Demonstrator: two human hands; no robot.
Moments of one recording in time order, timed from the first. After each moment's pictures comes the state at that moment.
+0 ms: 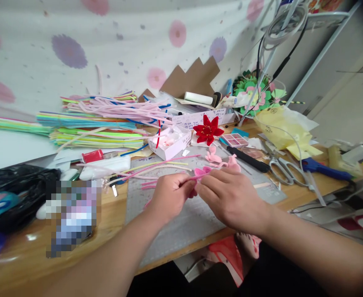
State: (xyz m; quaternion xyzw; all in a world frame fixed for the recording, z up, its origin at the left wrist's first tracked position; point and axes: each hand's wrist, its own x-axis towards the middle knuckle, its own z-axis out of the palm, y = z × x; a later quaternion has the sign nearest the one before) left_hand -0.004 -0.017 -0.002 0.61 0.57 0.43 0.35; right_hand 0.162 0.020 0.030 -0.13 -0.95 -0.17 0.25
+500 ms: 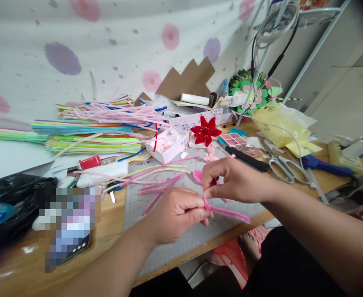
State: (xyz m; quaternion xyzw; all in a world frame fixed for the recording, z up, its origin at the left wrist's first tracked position) left_hand -0.002 -0.031 0.019 0.75 0.40 0.33 0.40; right_hand 0.168 0.057 0.056 -0.19 -0.88 0.41 0.14
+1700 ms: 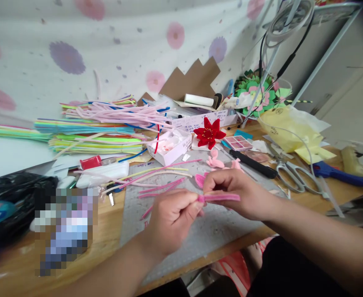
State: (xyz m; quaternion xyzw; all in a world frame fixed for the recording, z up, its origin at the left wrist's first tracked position) left_hand 0.006 -0.034 0.011 0.71 0.50 0.45 0.22; right_hand 0.166 0.056 0.032 -0.20 -0.75 0.59 0.20
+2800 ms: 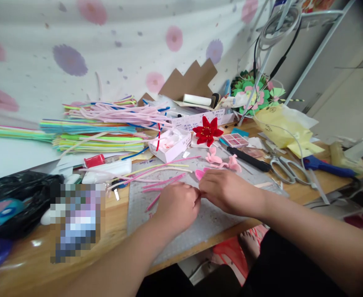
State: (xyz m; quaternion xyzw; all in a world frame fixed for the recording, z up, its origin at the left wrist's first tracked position) left_hand 0.005 -0.022 -0.006 0.80 0.58 0.15 -0.01; right_hand 0.163 0.048 0.020 -0.11 -0.99 0.02 0.13
